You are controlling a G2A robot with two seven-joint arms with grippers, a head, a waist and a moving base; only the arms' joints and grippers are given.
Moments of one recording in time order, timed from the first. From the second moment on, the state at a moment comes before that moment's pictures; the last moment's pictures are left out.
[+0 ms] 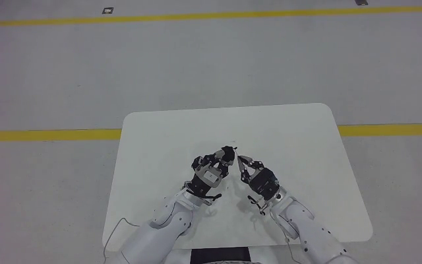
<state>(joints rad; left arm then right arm) 1.53 -1.22 -0.87 -1.72 -1.15 -0.28 -0.40 -1.65 -1.14 1.08 -1.62 -1.50 -0.16 -0.48</state>
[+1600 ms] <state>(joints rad) 1.55 -1.22 -0.89 -1.77 -1.26 -0.23 -0.54 -1.82 -1.11 1.47 -1.80 -1.11 -0.24 -0.61</state>
